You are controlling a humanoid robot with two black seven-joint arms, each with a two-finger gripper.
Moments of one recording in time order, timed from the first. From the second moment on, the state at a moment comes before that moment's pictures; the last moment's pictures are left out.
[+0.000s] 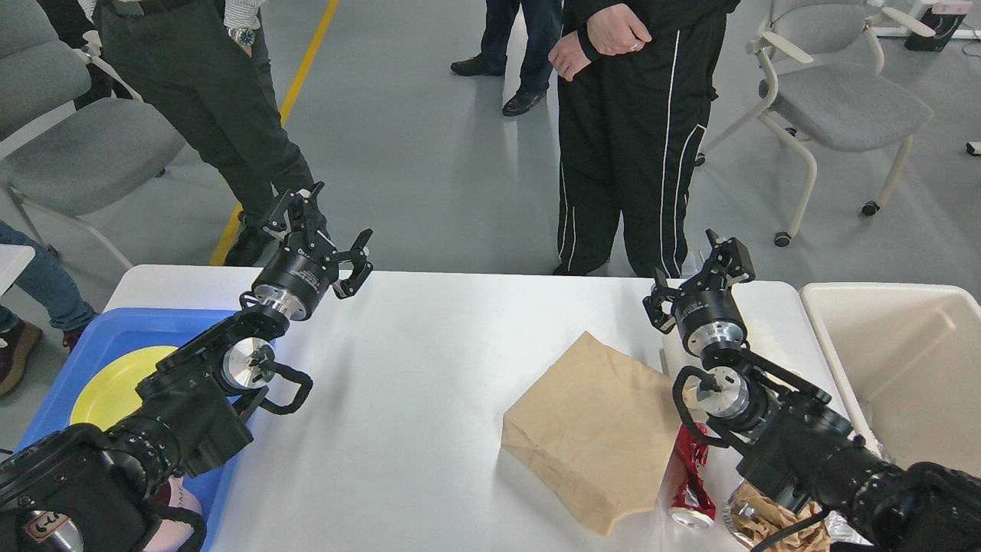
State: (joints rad) left arm -0.82 0.05 -0.67 -0.27 -0.04 -0.53 -0.37; right arm 0.66 -0.09 0.57 0.53 0.19 0.08 0.53
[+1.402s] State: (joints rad) left arm -0.82 0.05 -0.67 -0.27 -0.03 -0.53 -0.37; right arm 0.82 -0.22 0.57 0.53 0.21 0.07 0.52
